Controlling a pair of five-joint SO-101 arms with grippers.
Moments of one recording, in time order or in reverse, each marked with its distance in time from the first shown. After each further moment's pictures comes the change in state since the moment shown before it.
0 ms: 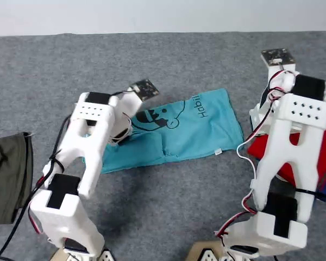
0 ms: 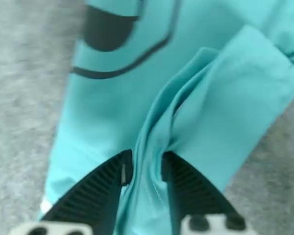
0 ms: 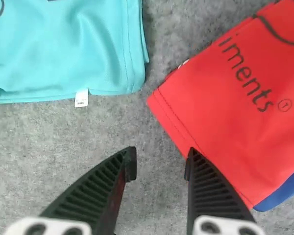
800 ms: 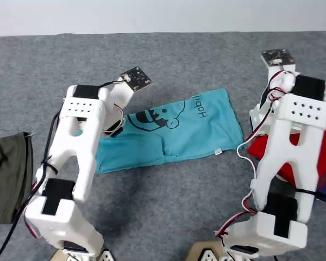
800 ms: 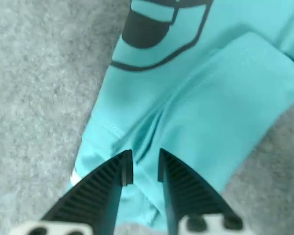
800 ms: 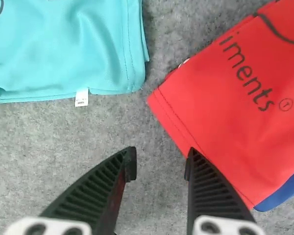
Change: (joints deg) left arm -2.6 -4.6 -4.9 7.7 0.5; right arm 0.0 0.5 0.2 0.0 0.0
